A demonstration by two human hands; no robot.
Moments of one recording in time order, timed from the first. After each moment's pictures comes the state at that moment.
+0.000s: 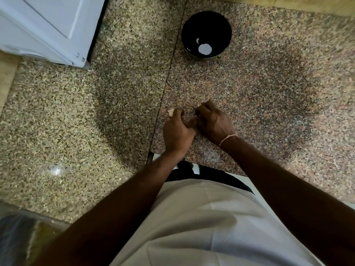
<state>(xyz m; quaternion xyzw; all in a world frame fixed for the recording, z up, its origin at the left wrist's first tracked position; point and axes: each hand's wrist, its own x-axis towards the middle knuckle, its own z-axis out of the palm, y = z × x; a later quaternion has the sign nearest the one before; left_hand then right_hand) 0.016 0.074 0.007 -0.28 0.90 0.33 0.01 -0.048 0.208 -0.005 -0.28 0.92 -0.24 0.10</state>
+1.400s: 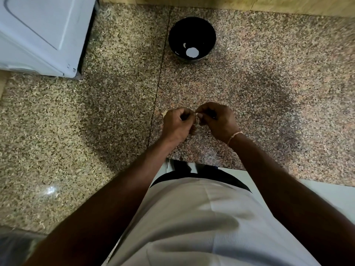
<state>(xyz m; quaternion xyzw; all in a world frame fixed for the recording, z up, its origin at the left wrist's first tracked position) 0.002 0.061 0.008 -0.18 0.75 0.63 0.10 -0.036 0.227 0.022 -0.07 0.85 -0.50 0.15</state>
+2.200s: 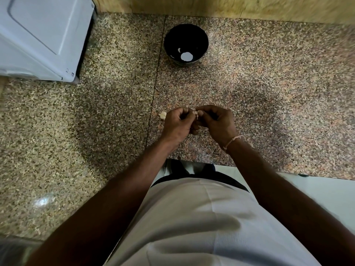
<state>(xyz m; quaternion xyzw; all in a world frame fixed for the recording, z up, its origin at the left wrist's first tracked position) 0.010 0.072 0.021 -0.18 0.68 0.70 0.10 -0.013 0.226 0.022 0.05 0.74 -0.66 0.13</state>
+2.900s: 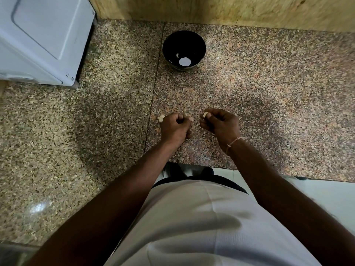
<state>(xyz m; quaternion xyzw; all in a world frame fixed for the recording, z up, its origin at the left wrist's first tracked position) 0.008 0.075 0.014 -0.26 0.72 0.64 0.08 -0.019 0.240 0.007 0.18 0.62 -0.75 0.15</state>
